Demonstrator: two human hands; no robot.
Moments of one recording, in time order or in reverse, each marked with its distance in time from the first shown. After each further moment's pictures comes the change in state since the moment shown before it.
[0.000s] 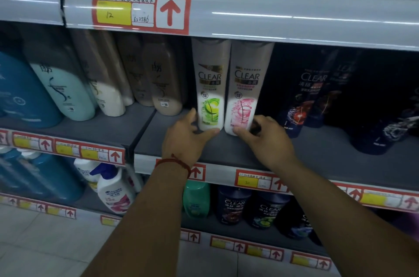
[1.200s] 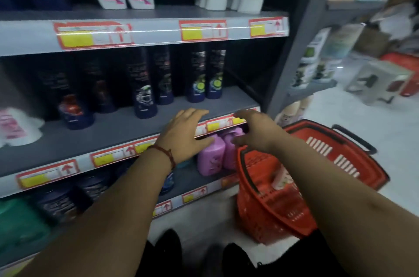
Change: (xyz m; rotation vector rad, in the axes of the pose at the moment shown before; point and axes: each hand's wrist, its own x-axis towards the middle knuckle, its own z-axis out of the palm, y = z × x) left_hand -0.186 0.263 0.263 0.262 -0.531 0.824; right_hand -0.235 0.202 -0.357 -0.386 0.007 0.324
